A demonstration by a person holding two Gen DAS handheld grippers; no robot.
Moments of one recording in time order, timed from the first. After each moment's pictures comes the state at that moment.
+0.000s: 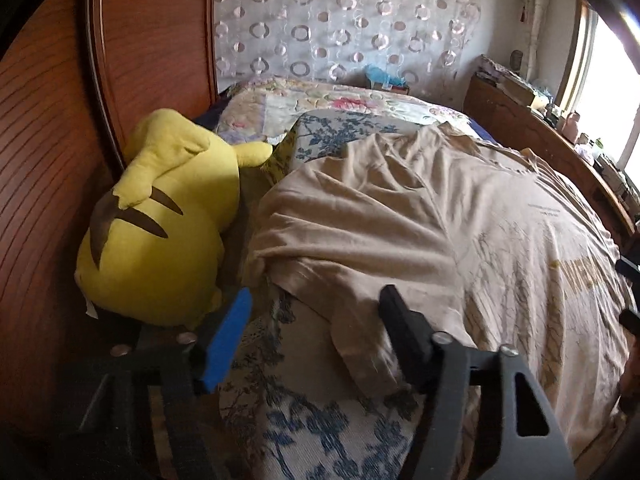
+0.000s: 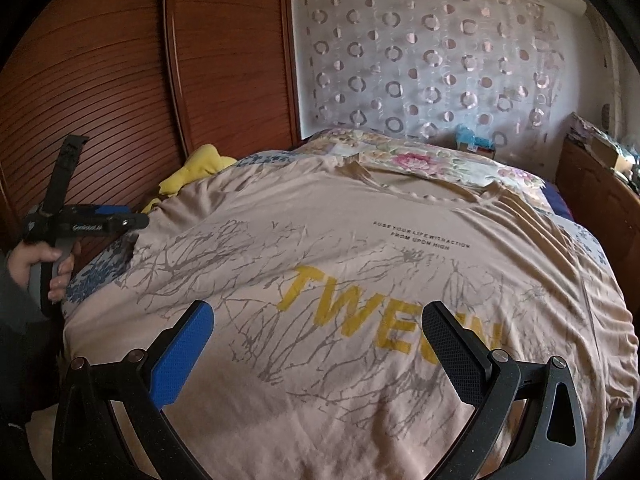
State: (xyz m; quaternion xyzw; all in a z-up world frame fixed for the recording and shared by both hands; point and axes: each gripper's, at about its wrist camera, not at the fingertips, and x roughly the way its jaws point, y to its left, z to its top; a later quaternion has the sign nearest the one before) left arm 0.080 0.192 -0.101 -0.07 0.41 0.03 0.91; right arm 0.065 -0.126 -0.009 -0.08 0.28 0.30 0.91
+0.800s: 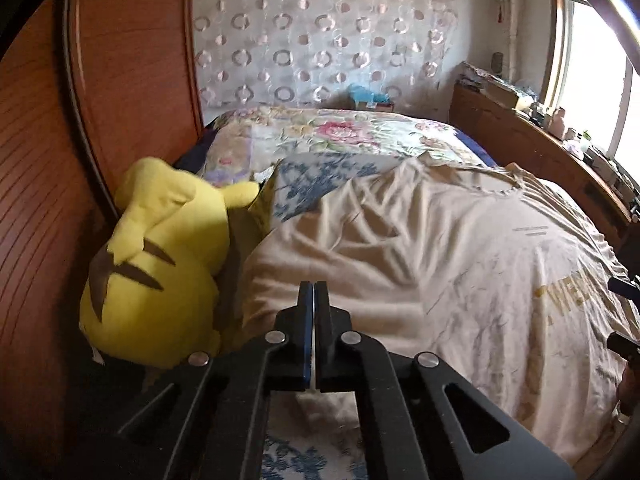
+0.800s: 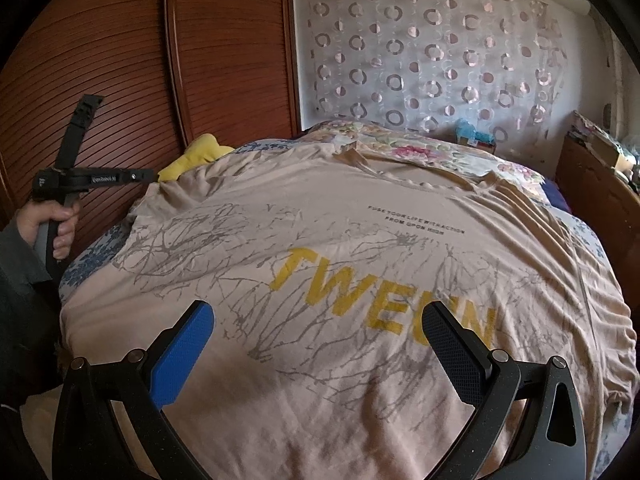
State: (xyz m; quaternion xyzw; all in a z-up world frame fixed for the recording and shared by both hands) left arm 0.094 0.177 -0.065 -0.02 0.37 0.01 0.93; right arm 0.067 -0.132 -0.013 -0.09 0.29 0.29 0.91
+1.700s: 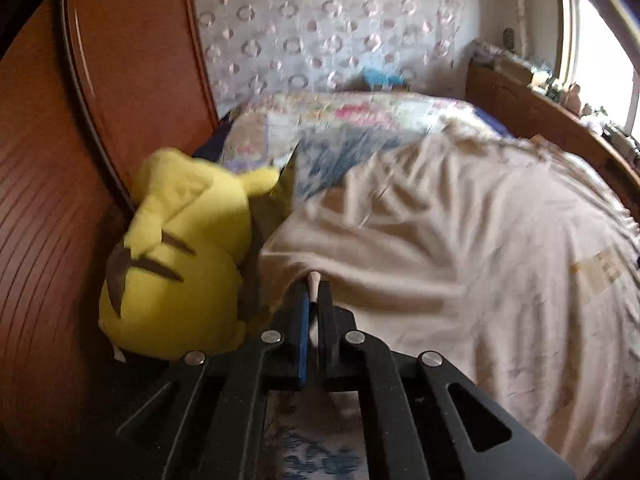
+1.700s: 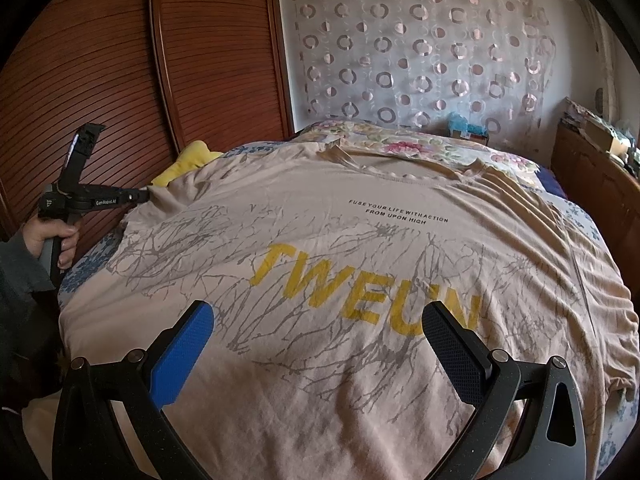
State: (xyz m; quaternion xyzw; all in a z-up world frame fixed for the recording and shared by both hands) left arm 0.095 0.174 -0.078 0.01 0.38 0.04 0.92; right arm 0.072 -0.145 -0.020 -0.07 0.30 0.29 0.91
